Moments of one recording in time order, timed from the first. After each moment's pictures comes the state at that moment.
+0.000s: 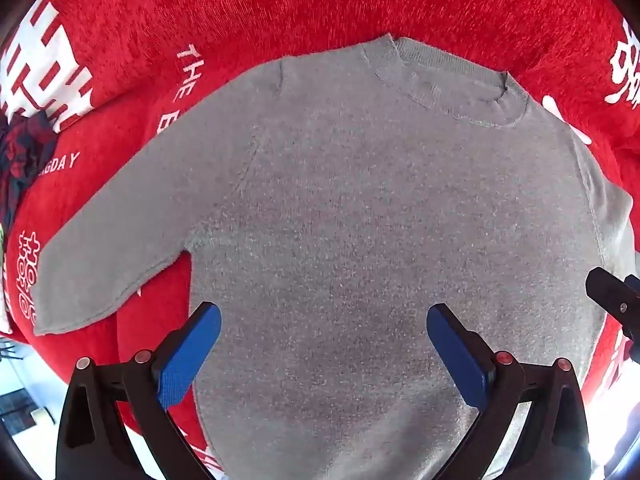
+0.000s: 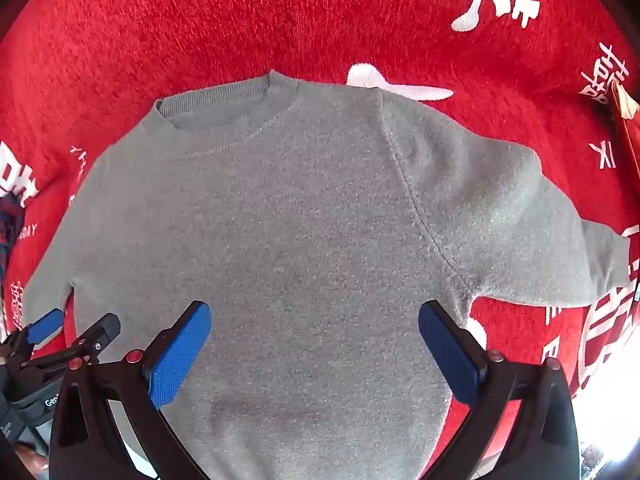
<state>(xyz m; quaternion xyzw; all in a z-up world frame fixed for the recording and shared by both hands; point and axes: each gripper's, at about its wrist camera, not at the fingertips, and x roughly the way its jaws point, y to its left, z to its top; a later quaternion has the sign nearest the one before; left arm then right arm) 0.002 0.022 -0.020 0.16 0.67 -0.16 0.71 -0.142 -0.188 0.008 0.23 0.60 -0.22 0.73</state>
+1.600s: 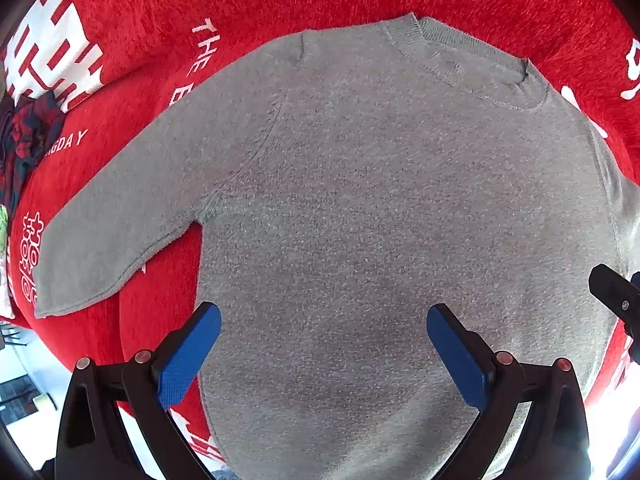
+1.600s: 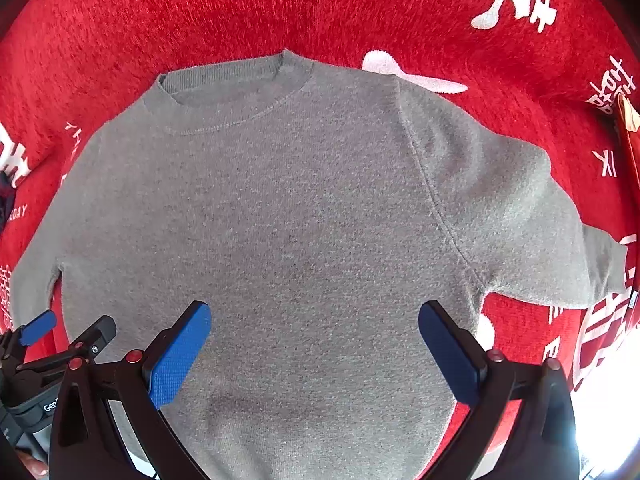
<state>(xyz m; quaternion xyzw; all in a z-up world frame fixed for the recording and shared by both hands) 0.007 0.040 -0.046 0.18 0.68 -0.13 0.70 -0.130 -0.174 0.001 0.21 0.62 -0.22 0.72</state>
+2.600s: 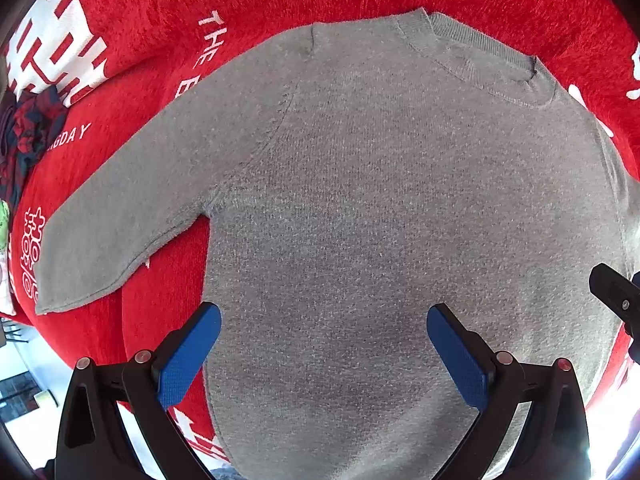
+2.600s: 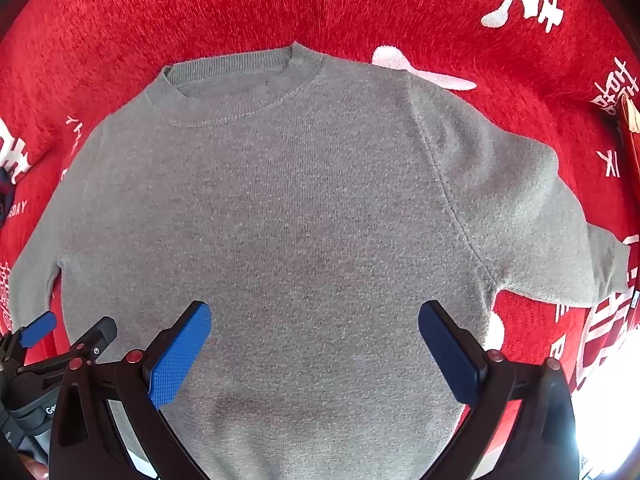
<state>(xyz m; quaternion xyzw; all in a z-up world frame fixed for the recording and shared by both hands) 0.012 0.053 -0.056 0.19 0.68 -0.13 0.70 -0.127 -0.168 -0.005 0.21 0.63 -0.21 0.72</state>
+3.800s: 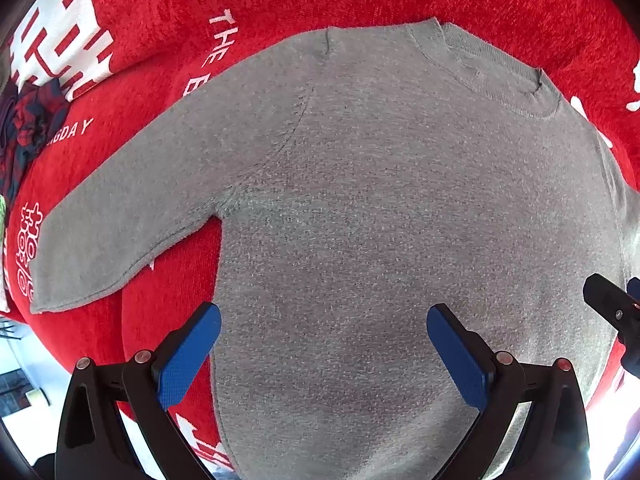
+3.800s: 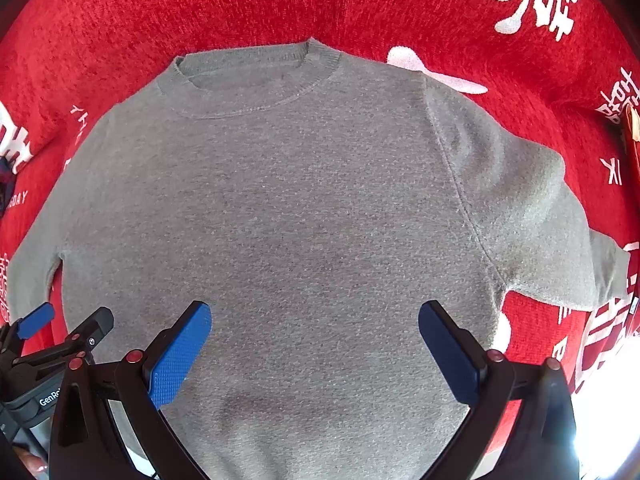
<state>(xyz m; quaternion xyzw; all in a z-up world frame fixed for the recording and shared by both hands) 0.014 0.066 -0.056 0.17 0.67 -0.13 0.71 -0.116 -0.151 -0.005 0.20 0.64 -0.21 0.72</state>
